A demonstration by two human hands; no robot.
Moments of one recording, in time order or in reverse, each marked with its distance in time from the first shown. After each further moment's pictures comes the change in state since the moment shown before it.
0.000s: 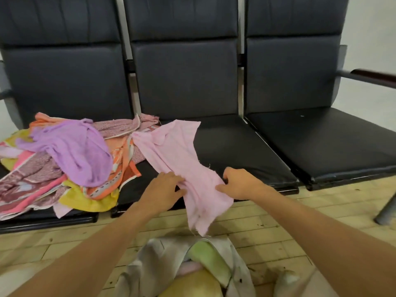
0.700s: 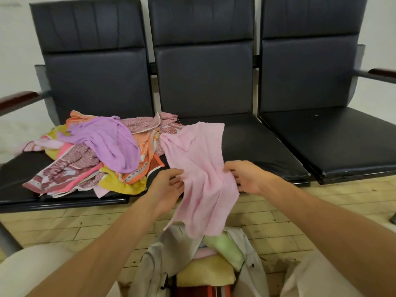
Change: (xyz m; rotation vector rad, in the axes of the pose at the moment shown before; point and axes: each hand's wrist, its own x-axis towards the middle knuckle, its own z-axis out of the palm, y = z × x) left_hand -0.066 0.017 -0.052 -1.816 0.100 -0.647; right_hand -0.011 -0.027 0.007 1.170 -0.154 0.203
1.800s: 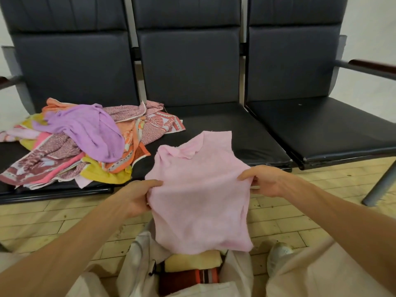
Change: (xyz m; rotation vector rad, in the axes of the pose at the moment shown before) left_hand 0.003 -0.009 -0.049 0.365 0.135 -0.251; right_hand -0.034 0.041 -0.064 0.047 0.103 0.099
